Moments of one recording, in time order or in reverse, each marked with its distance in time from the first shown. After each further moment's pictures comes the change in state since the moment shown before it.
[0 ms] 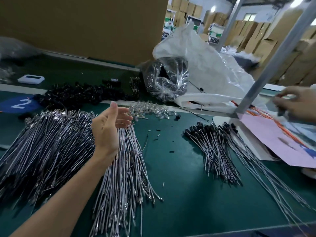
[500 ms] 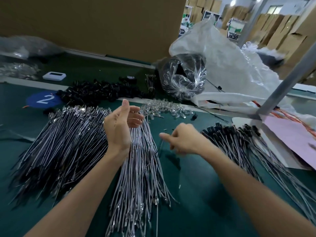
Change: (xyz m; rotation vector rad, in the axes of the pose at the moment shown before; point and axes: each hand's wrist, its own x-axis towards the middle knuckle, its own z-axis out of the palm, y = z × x) left_hand 0.004 -0.003 -0.010 0.032 0.108 -0.062; right_hand -0.124 -0.190 0.186 -0.072 -0.699 -0.284
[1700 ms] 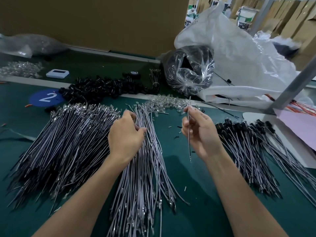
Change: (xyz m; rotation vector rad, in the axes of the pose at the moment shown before) left_hand 0.002 -0.017 -0.007 1.054 -0.103 0.051; right_hand 0.002 0.011 0.012 1.655 0.141 -0.205
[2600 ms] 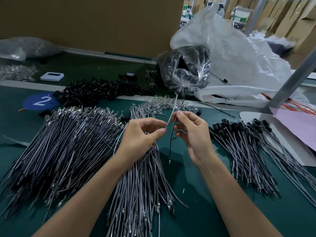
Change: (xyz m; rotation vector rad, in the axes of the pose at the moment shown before) left_hand -0.011 0.018 0.002 -0.706 -0.376 0.136; right_hand -0.004 0.013 0.009 -0.322 0.190 -0.117
